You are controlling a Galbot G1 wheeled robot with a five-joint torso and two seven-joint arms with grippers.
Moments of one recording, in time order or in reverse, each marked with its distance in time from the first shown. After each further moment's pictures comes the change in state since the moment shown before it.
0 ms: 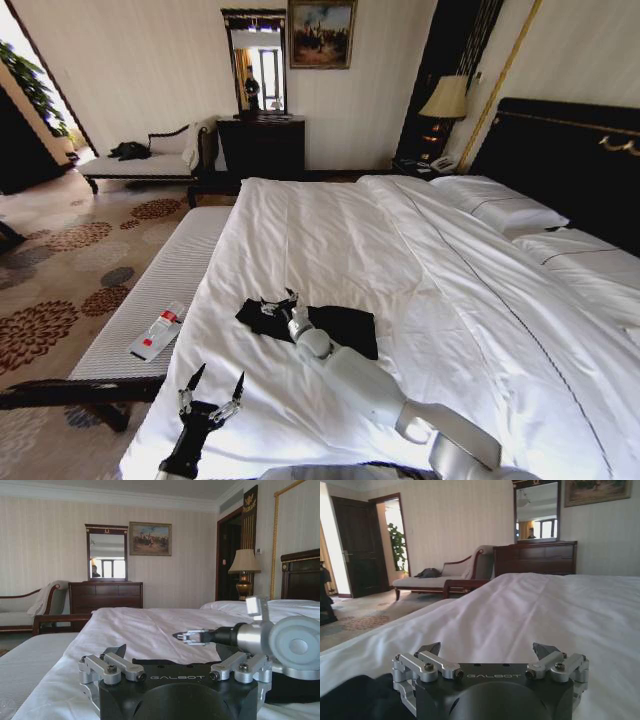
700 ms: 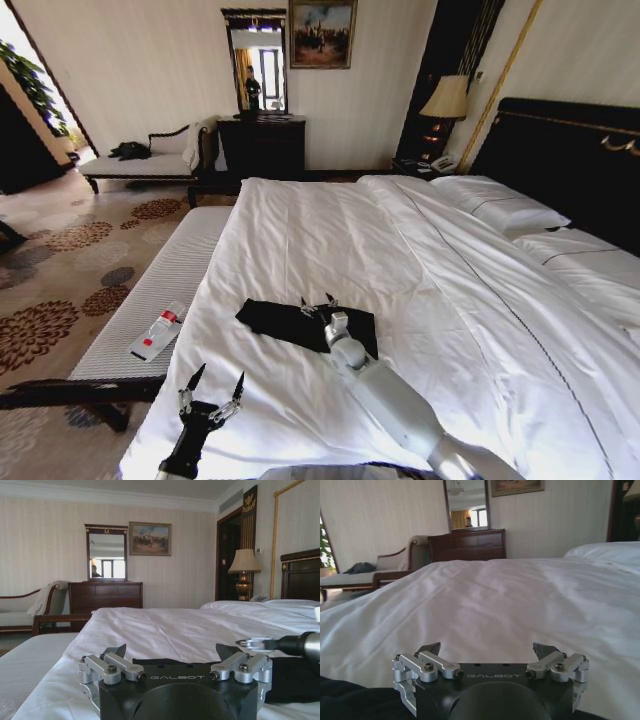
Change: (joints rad) left arm 0.000 0.000 0.000 0.000 0.000 0.000 0.000; right arm -0.278 -0.182 0.307 0.217 0.014 -0.047 0.042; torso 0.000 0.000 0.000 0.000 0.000
